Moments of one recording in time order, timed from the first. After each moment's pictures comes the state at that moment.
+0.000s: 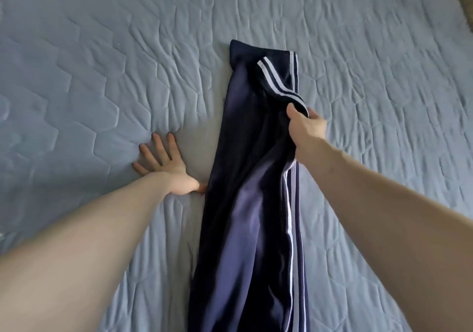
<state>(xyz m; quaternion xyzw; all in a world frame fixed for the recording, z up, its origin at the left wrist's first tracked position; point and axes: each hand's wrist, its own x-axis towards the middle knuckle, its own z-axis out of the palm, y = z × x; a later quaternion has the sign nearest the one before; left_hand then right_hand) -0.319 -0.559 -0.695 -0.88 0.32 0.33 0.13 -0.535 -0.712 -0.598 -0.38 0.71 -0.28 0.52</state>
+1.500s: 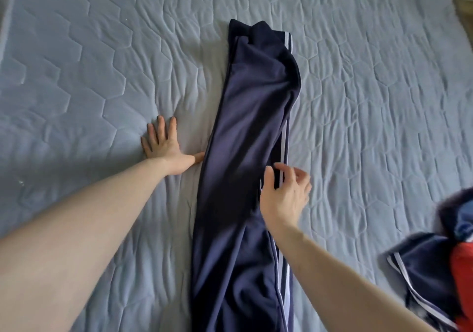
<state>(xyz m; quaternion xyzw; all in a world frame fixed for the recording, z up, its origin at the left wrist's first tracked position) -0.330 -0.506 -0.666 -0.87 0.39 0.31 0.02 -0.591 -0.503 -0.624 -0.57 0.75 -0.18 0.28</state>
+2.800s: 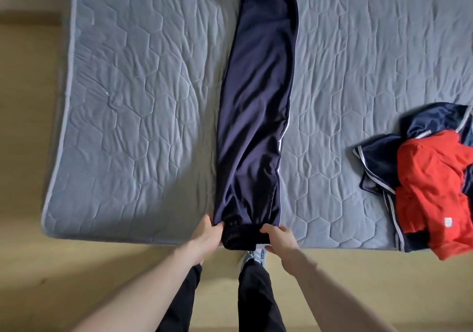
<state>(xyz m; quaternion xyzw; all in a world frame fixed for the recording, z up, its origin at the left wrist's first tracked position) -0.555 -0.110 -0.540 -0.75 0.04 0.65 -0.13 -0.753 -0.195 -0.517 -0.22 0.74 0.11 0.63</state>
